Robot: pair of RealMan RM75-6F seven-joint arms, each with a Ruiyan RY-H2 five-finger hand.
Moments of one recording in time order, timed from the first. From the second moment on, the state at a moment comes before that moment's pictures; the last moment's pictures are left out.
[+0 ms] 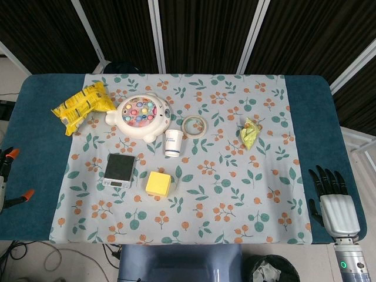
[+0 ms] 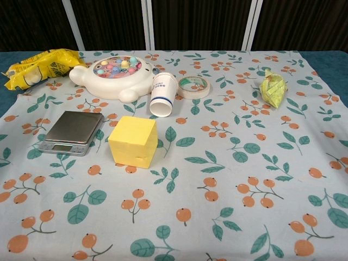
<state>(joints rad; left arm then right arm) -0.12 -1.12 -0.10 -1.56 1.42 1.47 0.01 0.09 -1.19 0.06 -1.64 -1.51 1.49 -0.23</state>
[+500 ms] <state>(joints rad) -0.11 -1.13 -0.09 -1.59 1.46 1.50 0.04 0.08 -1.17 0.05 -1.65 -1.51 1.49 -0.20</state>
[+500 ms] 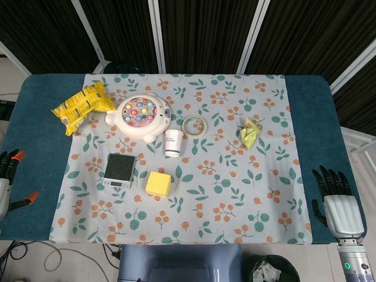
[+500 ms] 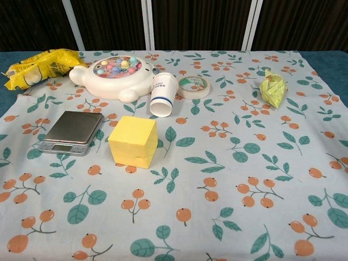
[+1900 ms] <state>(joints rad) -0.37 -1.18 0.00 -1.63 1.38 0.94 0.18 0.08 -1.17 0.06 -1.65 -1.50 1.49 -0.21</state>
